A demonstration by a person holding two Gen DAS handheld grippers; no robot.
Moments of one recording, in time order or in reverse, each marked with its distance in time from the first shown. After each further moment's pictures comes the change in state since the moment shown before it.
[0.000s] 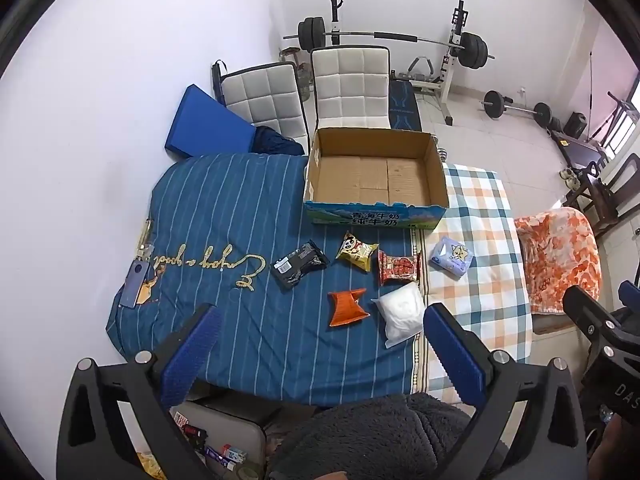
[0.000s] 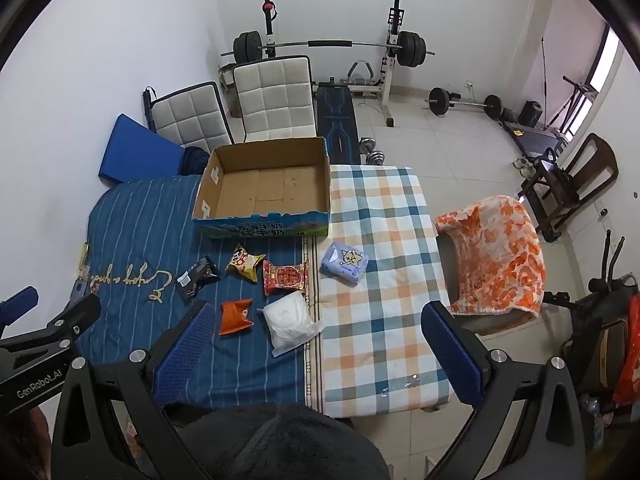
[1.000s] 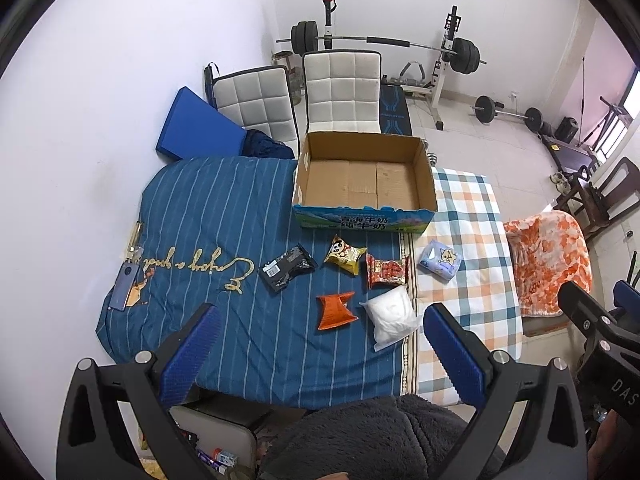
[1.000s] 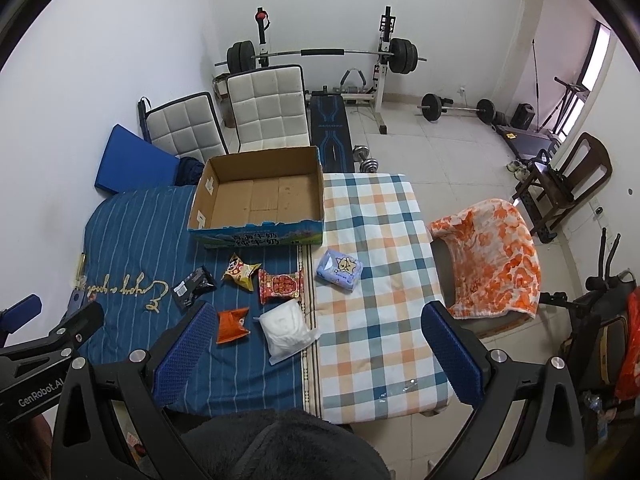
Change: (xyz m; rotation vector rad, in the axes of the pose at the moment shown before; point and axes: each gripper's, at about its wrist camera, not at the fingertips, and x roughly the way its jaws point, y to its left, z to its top) left arm -0.001 -0.001 -0.001 -0.008 -0.017 -0.047; right arm -0.004 -0.005 -0.001 0.018 -0.034 -0.017
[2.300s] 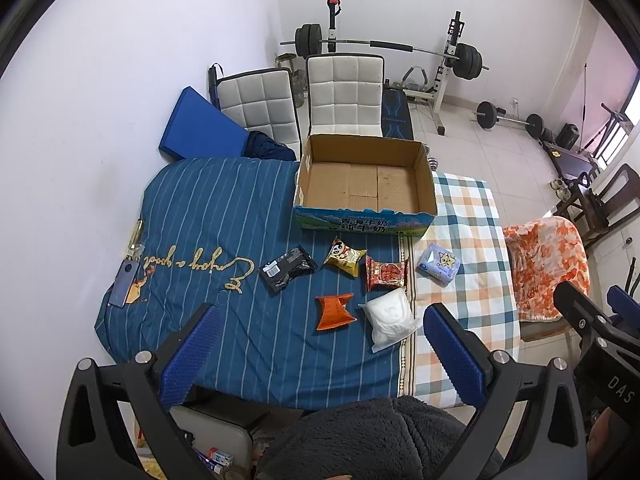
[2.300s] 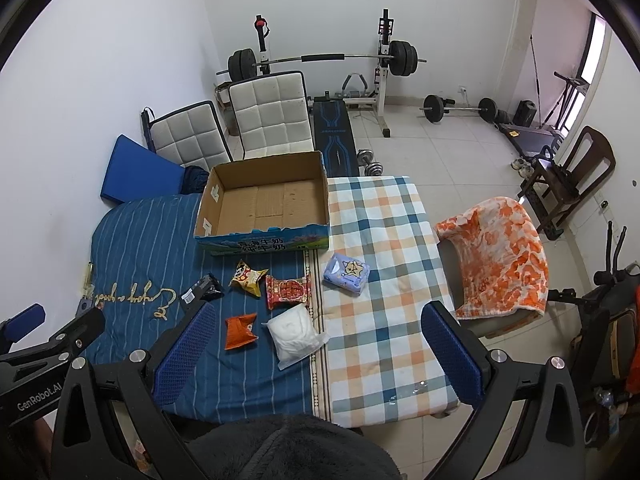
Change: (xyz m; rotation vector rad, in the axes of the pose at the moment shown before) left arm -0.008 0.001 -0.006 -0.016 -0.018 -0.002; right arm 0.000 0.004 0.002 0.028 -0.015 0.022
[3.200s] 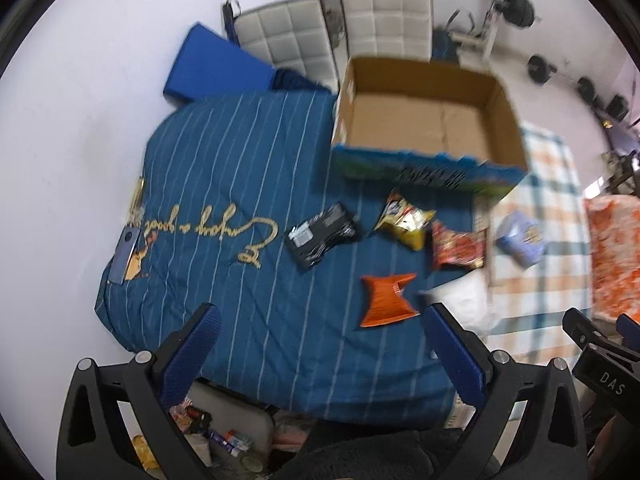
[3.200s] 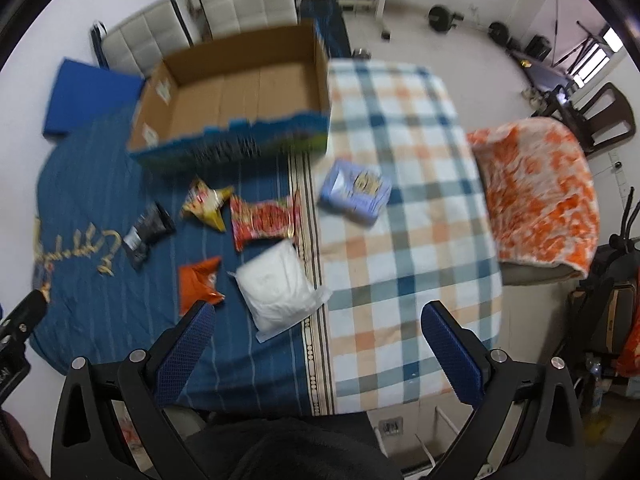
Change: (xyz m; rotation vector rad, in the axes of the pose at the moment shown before) left arm 0.172 0.018 0.002 -0.019 0.208 0.157; right arm 0.248 0.006 -0.038 -0.005 0.376 -0.059
